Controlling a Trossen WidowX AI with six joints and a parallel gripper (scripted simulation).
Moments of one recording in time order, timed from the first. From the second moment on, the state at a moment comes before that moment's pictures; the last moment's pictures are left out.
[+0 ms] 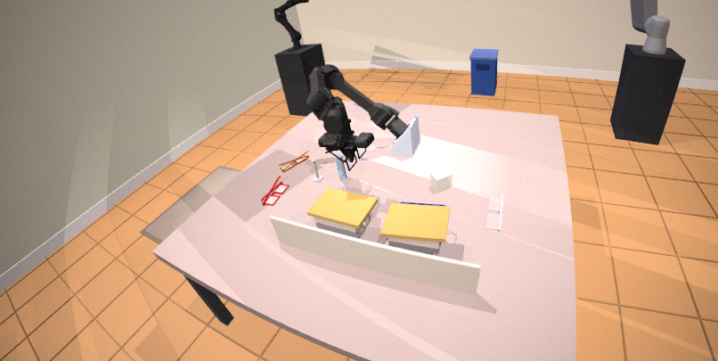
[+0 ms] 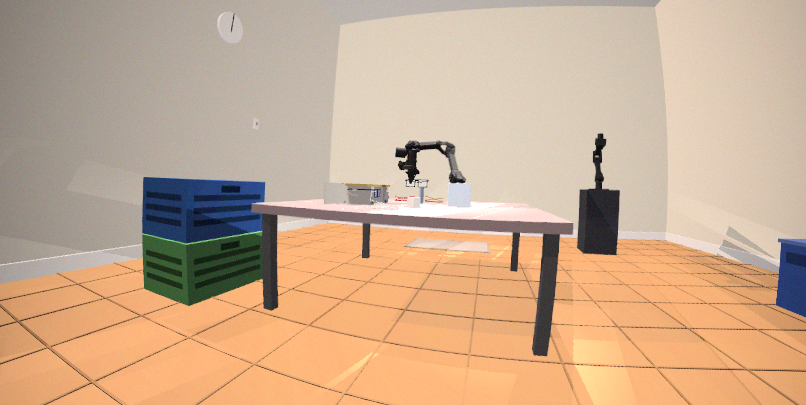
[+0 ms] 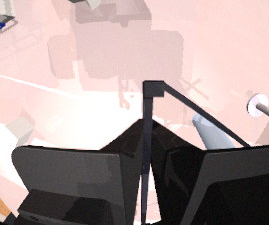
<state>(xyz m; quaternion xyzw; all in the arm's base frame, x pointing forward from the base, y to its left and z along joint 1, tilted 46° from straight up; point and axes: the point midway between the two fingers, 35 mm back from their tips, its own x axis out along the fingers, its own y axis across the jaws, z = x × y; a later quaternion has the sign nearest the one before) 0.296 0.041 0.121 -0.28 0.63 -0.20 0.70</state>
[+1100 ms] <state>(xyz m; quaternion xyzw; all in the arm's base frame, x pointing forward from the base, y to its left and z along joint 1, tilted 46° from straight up) 0.290 -0.040 0.196 0.27 0.32 -0.57 0.71</state>
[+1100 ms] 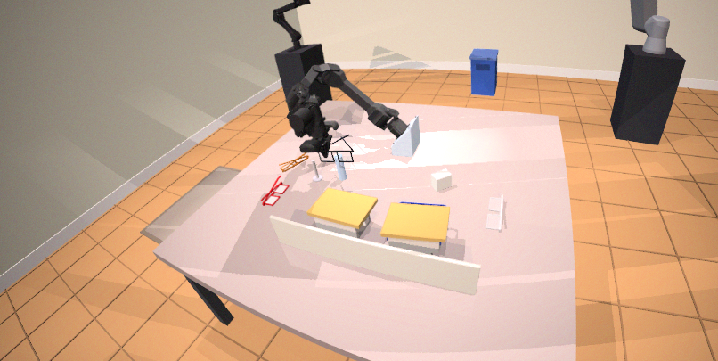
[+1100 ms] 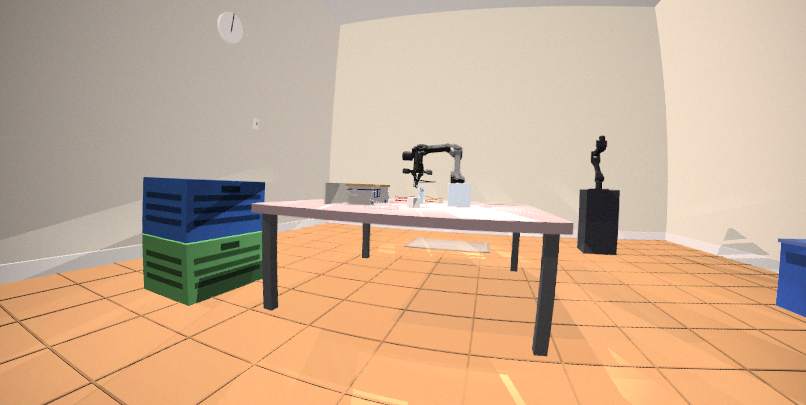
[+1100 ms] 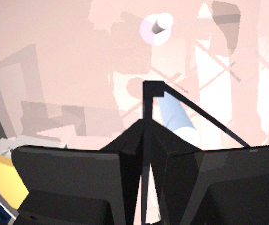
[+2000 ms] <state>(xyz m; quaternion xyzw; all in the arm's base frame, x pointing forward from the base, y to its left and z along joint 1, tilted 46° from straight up) 0.254 -0.103 0.255 0.61 -0.09 -0.65 0.44</state>
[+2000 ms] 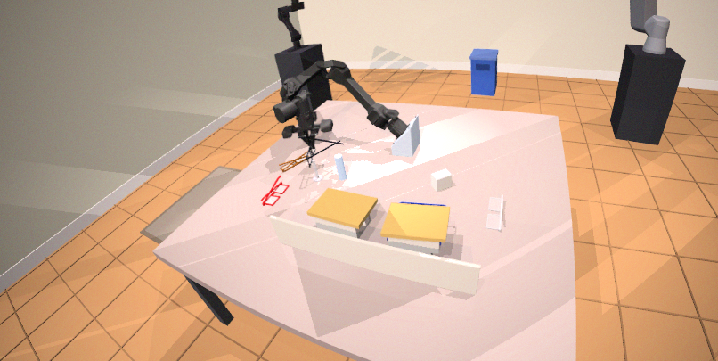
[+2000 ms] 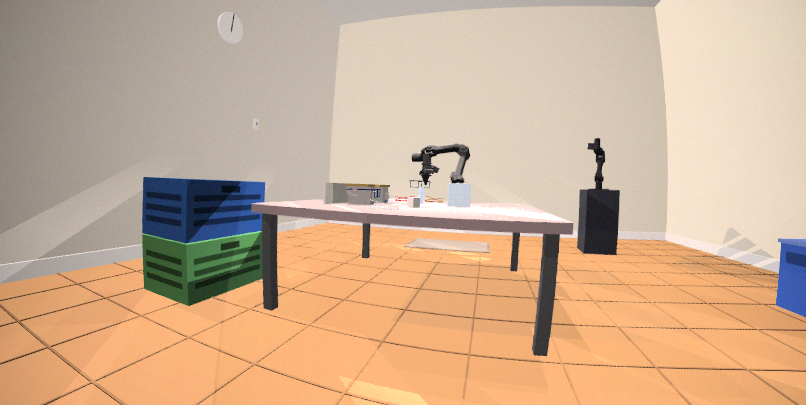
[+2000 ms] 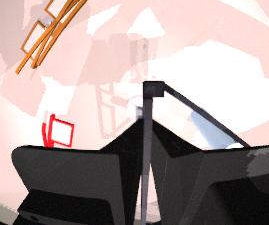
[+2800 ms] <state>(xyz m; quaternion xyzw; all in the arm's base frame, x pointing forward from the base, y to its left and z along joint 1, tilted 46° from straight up) 0.241 -0.150 0.253 0.69 -0.25 -0.61 0.30</state>
